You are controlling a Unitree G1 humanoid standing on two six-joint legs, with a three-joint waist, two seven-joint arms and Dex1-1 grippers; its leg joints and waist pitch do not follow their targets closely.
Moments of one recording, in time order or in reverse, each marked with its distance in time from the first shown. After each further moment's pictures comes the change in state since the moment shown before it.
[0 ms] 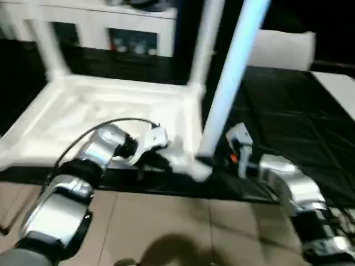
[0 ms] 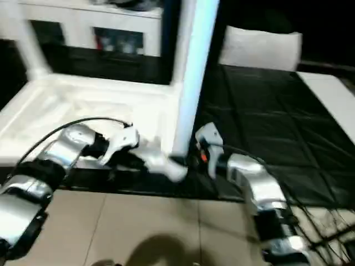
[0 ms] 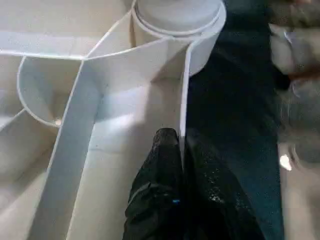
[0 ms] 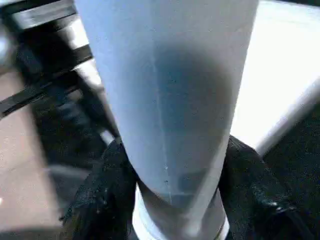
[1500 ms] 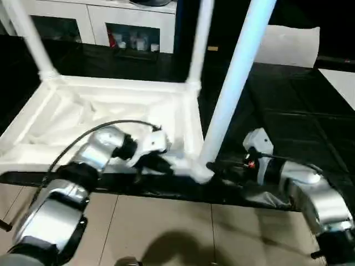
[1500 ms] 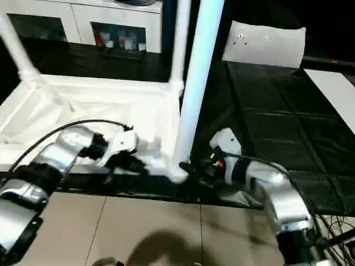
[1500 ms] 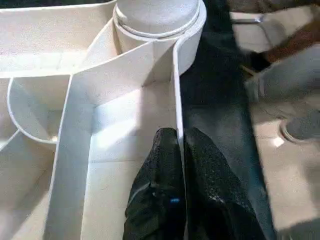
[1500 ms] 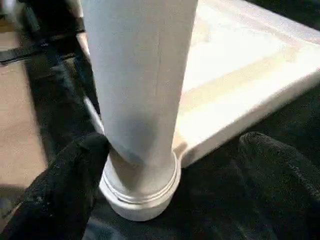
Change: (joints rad) left arm 0.071 0.115 -0.072 -0.126 -0.023 -0.203 -0.250; right arm 0.172 -0.251 0.057 -0.278 0.025 -0.066 0.233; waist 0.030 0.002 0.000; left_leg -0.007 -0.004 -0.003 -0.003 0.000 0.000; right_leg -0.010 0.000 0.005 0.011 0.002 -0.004
